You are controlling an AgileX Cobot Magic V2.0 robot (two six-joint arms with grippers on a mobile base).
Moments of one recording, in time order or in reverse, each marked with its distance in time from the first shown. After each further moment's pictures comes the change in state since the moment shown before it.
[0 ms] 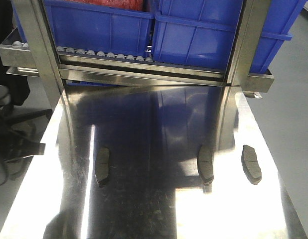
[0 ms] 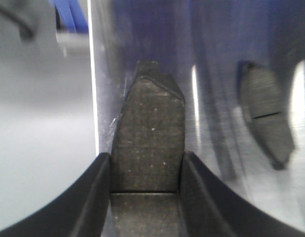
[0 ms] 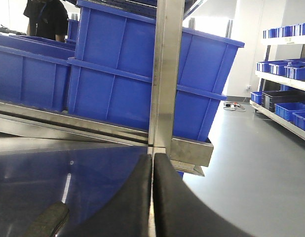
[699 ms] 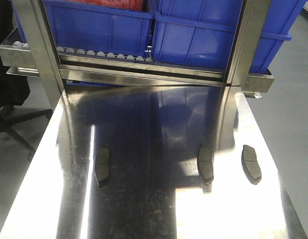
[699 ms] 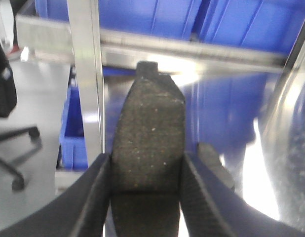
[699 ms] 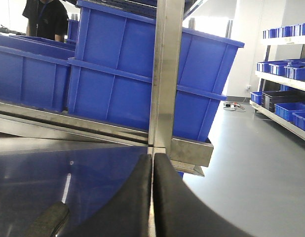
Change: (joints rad) left arm 0.000 -0.953 0.438 0.001 -0.137 0.000; right arm 0.000 0.000 0.000 0.000 0.000 0.000
